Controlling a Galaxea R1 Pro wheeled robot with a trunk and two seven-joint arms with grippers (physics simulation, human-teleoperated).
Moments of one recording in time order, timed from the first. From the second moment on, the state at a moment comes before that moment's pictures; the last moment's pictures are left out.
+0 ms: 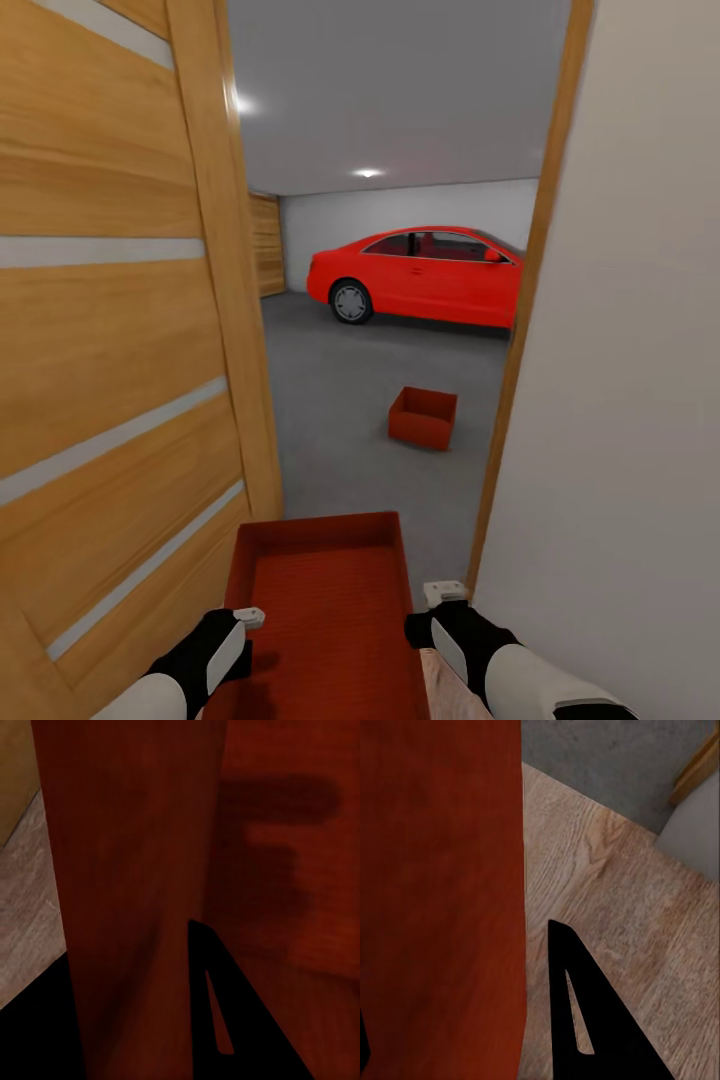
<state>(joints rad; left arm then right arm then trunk) -0.58 -0.04 -0.02 -0.33 0.24 0.56 0.36 -0.69 0.16 0.00 -0.15 0.04 0.32 -0.08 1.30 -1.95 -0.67</state>
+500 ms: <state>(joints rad) -0.58 -0.04 -0.02 -0.33 0.23 0.56 0.36 -0.69 0.16 0.00 -0.15 0.04 0.32 -0.08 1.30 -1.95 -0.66</state>
